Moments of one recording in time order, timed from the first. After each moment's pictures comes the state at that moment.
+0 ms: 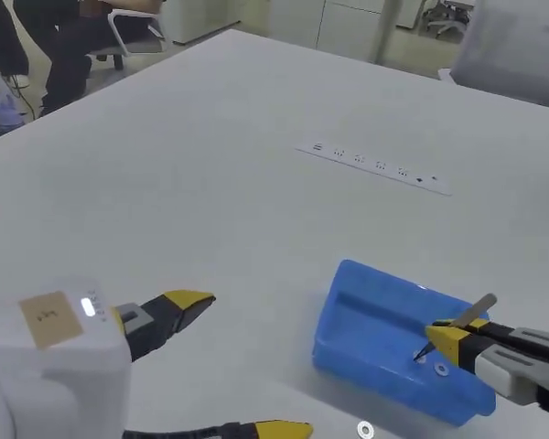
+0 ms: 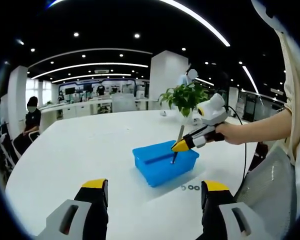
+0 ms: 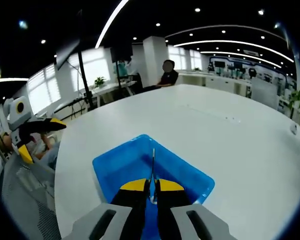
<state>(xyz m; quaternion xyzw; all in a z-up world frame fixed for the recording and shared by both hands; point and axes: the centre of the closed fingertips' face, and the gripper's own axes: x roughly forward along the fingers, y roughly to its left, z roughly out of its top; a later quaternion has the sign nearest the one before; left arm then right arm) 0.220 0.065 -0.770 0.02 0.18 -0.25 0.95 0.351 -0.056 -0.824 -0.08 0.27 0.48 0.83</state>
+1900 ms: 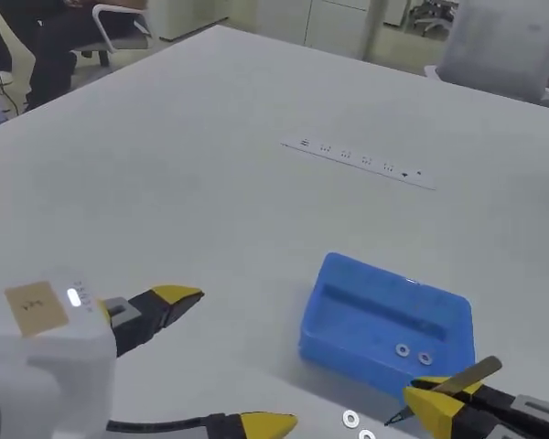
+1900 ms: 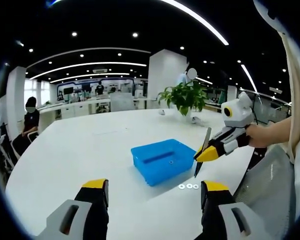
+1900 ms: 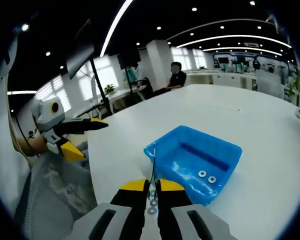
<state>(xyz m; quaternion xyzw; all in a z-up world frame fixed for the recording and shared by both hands) 0.219 0.062 -0.772 0.02 0.19 -0.26 0.95 0.256 -0.058 -0.811 -0.02 0.29 0.51 0.81</state>
